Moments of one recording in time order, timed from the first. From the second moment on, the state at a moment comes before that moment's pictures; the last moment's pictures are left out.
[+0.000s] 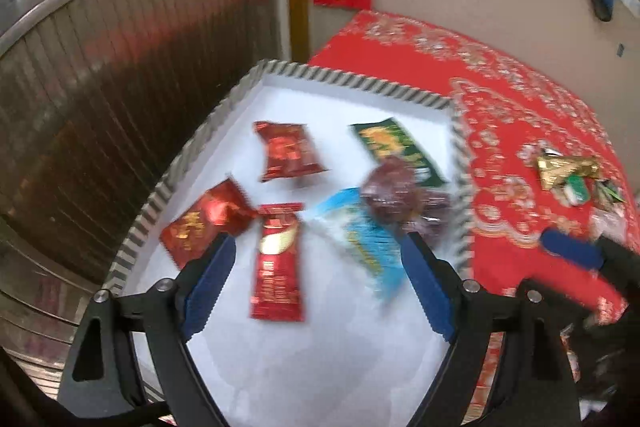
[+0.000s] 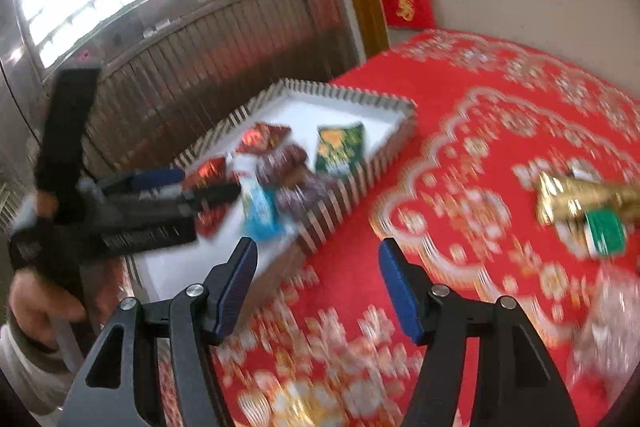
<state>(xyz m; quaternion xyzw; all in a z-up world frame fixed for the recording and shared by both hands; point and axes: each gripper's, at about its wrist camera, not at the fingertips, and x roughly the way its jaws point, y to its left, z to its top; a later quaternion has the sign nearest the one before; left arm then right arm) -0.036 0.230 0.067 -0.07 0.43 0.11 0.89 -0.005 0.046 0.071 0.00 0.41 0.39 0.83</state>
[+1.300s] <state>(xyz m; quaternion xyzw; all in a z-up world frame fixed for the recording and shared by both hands) 0.154 -0.049 0.045 0.08 0.50 -0.12 0.85 -0.006 -0.195 0.037 0.10 0.43 0.23 0.87</state>
